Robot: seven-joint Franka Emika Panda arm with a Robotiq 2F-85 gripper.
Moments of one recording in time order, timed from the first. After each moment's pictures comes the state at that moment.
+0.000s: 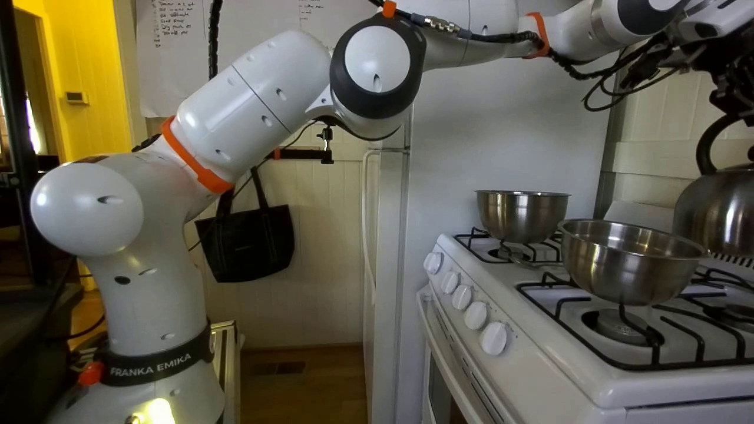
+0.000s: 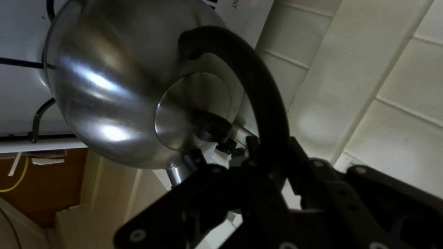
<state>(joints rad) -0.22 0.86 -0.22 -0.57 0.14 2.18 1.20</state>
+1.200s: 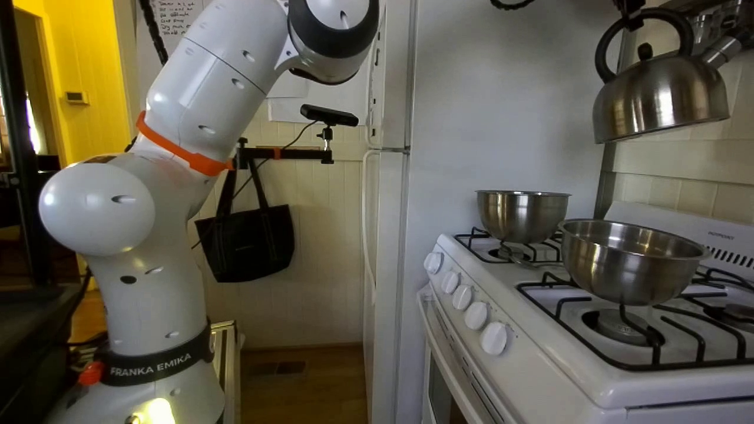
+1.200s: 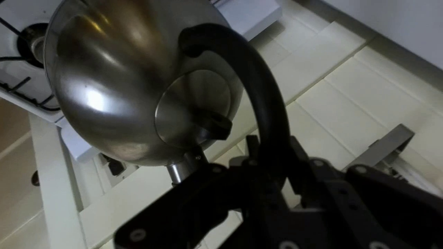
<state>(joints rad) -0.14 0.56 -0.09 -0.59 0.20 1.90 0.65</state>
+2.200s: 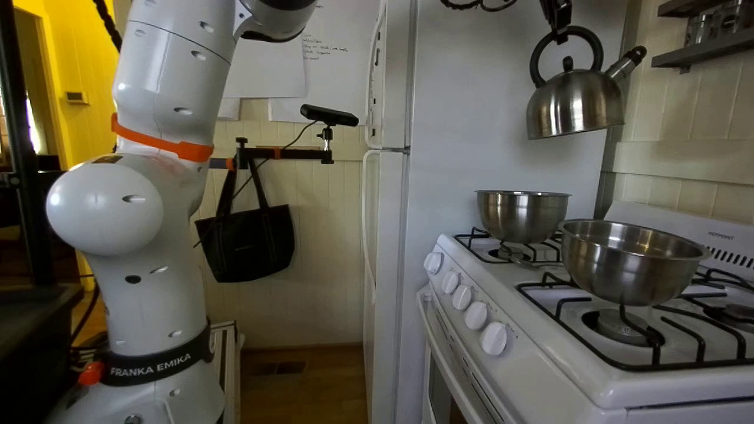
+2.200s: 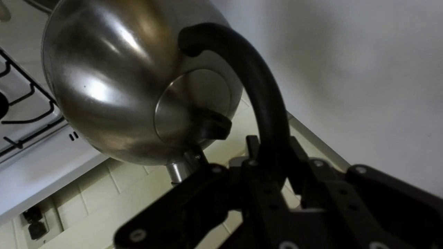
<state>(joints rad) -0.08 0.27 0.04 -1.05 0.24 2.07 0.58</state>
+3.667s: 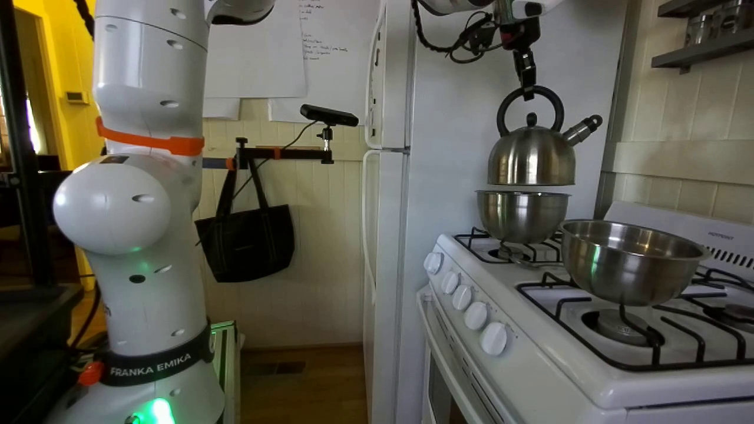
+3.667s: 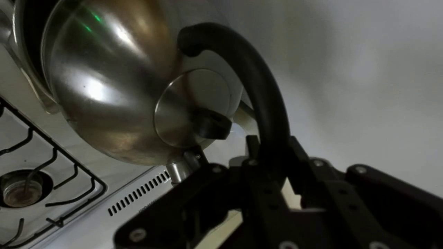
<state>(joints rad) -0.02 0.13 0.04 -1.46 0.24 2.19 0.63</state>
